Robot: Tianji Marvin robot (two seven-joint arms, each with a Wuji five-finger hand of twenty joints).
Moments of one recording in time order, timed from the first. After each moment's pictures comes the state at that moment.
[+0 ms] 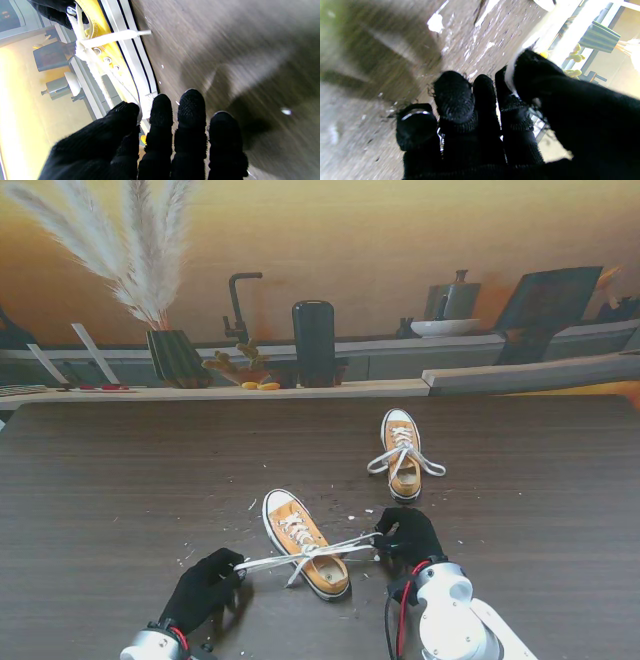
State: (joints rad) left arm 2.12 -1.17 -1.34 -1.77 0.26 -0.12 0.23; right arm -1.78 -1.22 1.11 -1.59 -0.29 0.06 -0.37; left_hand 0.84 -0.28 0.62 -0.01 0.52 -0.03 0.99 1.02 0.81 0.11 0.69 1.04 0.84 0.20 1.13 0.72 0.49 0.32 1.48 0.72; right_hand 0.60 -1.02 1.41 -0.23 1.02 0.11 1.20 0.37 0.88 0.15 0.91 0.59 1.22 0.16 1.25 0.54 0.85 0.43 1.59 0.83
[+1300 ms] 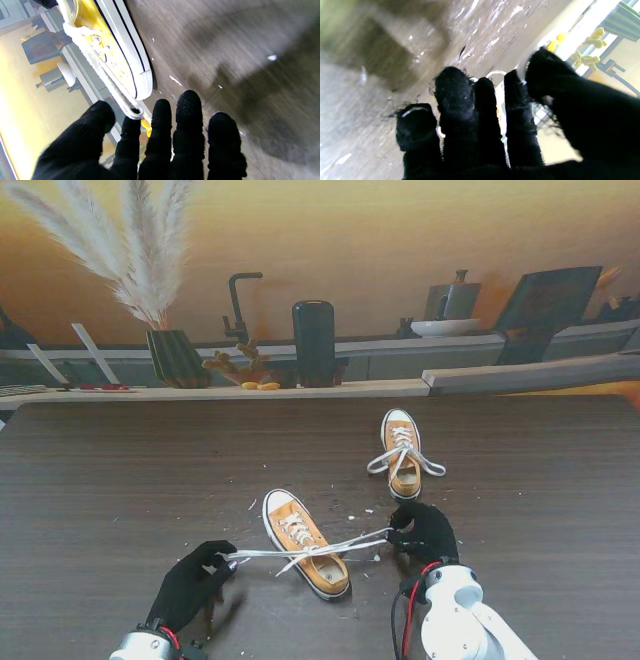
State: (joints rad) left arm 2.14 -1.18 -1.37 -1.79 0.33 -0.11 0.32; right arm -1.80 -1.23 1.14 -1.59 -0.40 0.11 -0.47; left_hand 0.73 -0.22 0.33 0.17 0.42 0.00 0.61 0.62 0.68 0.11 0.58 0.77 0.79 0.16 1.10 0.72 0.46 0.30 1.48 0.72; right_hand 0.54 -0.98 1.36 -0.23 0.84 0.02 1.16 0.39 0.81 0.14 0.92 0.59 1.19 0.16 1.21 0.53 0.82 0.44 1.58 0.80
